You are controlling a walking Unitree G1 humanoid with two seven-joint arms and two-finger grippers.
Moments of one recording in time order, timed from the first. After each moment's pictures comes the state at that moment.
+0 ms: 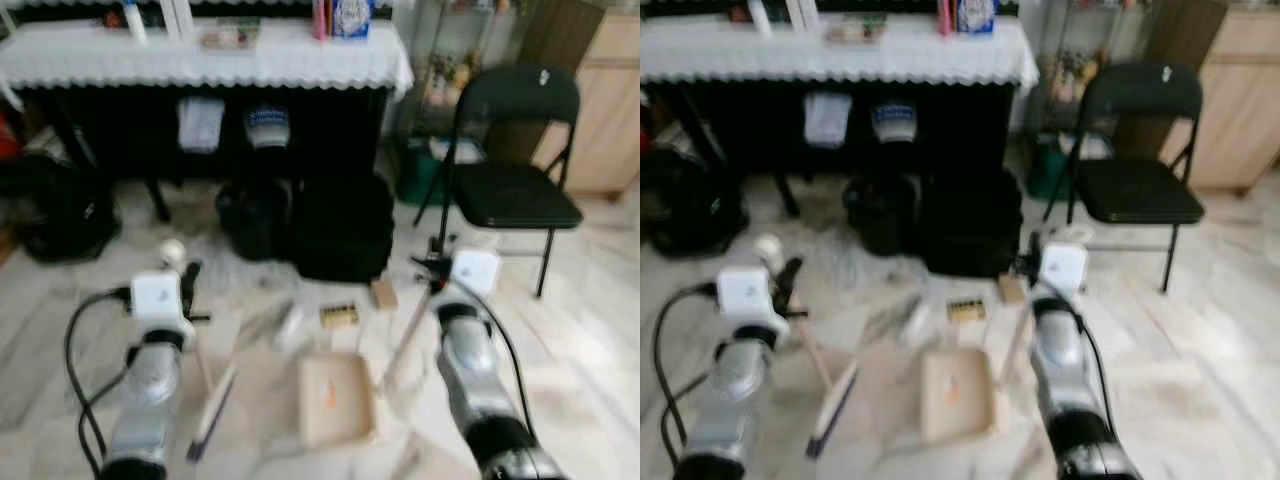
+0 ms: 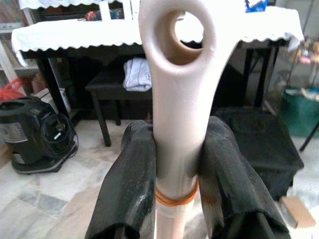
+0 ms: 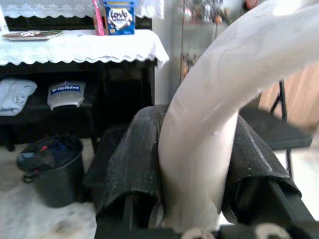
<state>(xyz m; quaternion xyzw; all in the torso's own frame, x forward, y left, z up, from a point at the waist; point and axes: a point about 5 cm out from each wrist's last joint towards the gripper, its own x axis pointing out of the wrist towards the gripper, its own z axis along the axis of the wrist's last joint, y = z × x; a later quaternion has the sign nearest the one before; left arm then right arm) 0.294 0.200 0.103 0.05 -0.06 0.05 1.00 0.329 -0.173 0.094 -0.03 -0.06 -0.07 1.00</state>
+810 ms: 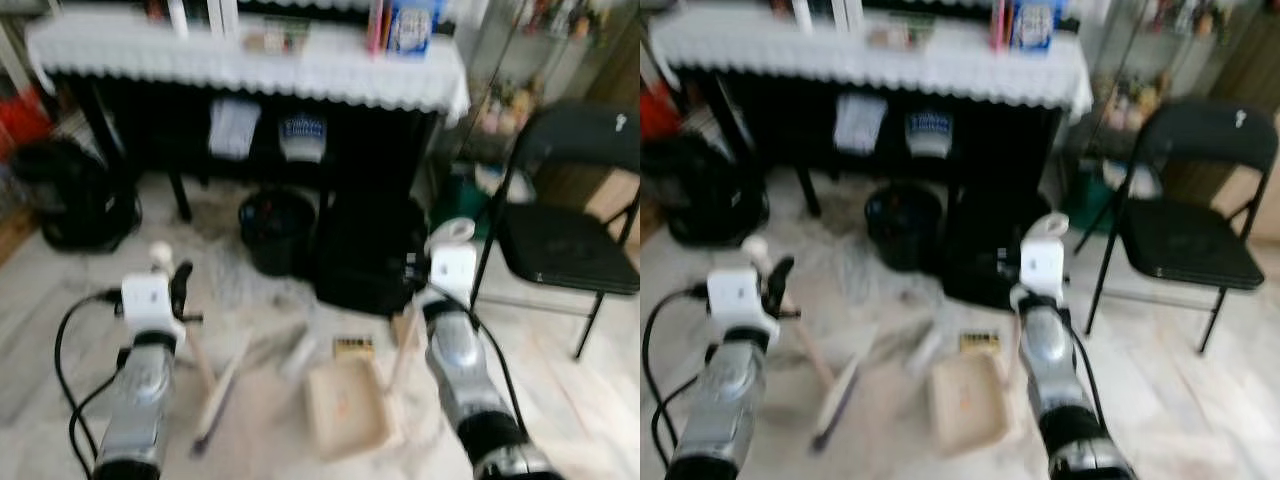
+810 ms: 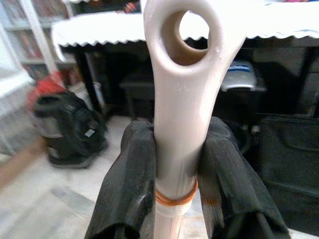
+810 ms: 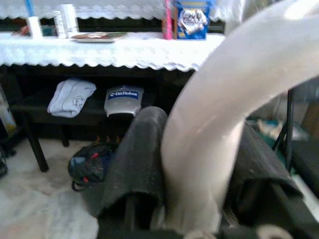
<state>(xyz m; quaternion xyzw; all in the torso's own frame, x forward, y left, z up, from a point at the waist) 0.292 0.217 0.106 0.06 -0.07 0.08 0.99 0.333 -0.142 0.102 -0.02 -0.07 -0.01 1.00</state>
